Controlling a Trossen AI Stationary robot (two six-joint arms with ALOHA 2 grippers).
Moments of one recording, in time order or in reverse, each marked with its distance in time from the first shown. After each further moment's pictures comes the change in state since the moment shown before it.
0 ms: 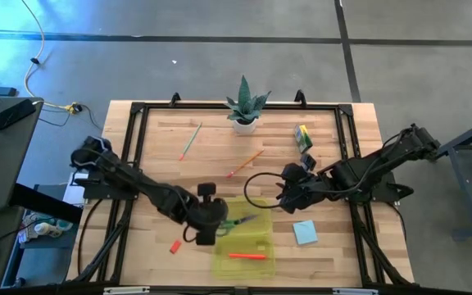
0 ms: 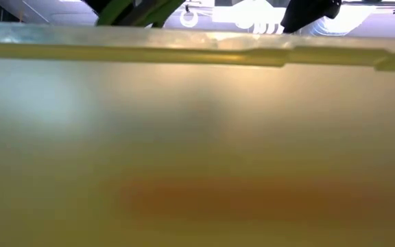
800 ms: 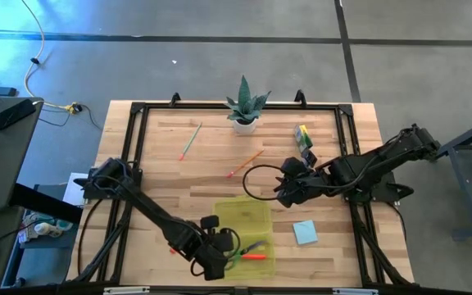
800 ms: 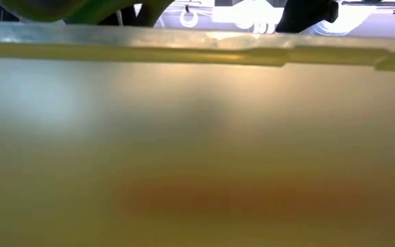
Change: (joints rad) left arm -0.152 0.284 0.211 0.014 0.072 -0.340; right arm -0.042 0.000 0.000 -0.014 0.015 0.044
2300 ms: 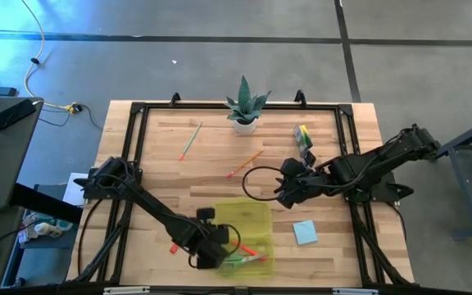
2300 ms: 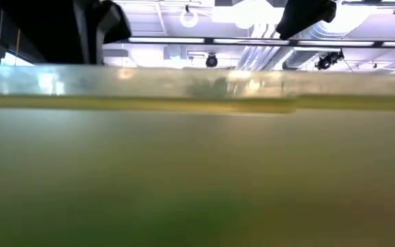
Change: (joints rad) left arm 0.041 -0.007 0.002 -0.236 0.017 0.110; right arm -0.013 0.000 -0.001 0.013 -0.027 -0.065
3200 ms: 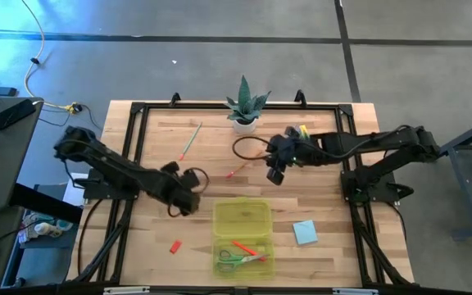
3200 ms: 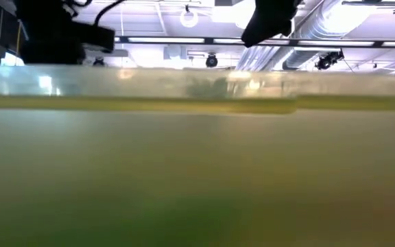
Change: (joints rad) left arm 0.239 -0.524 -0.637 0.025 -0.177 -0.202; right arm -0.311 0.000 0.001 0.248 -0.227 -0.411
